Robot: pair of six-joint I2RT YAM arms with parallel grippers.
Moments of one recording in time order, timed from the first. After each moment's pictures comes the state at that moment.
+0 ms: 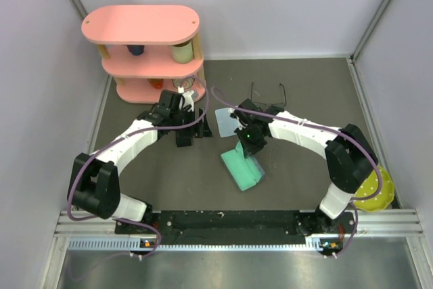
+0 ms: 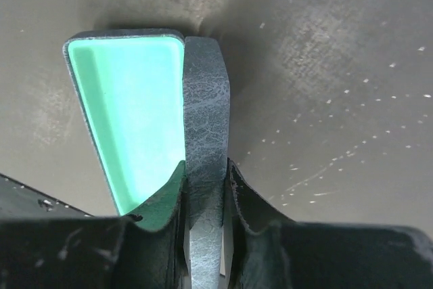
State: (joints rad) left arm -0.38 1.42 0.97 -0.40 0.45 -0.35; right arm 0.76 1.70 1.21 -0.75 -0.08 0.26
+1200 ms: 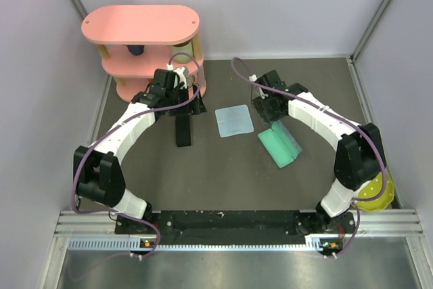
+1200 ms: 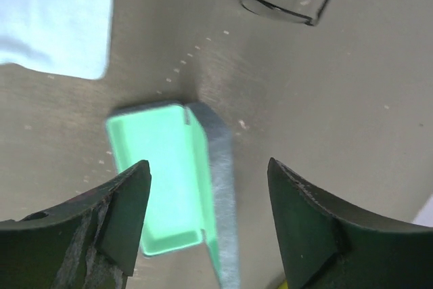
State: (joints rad) left arm -0.32 1.52 1.23 -0.49 0.27 -0.34; right arm 0.52 1.68 1.38 -0.79 0.29 -0.02
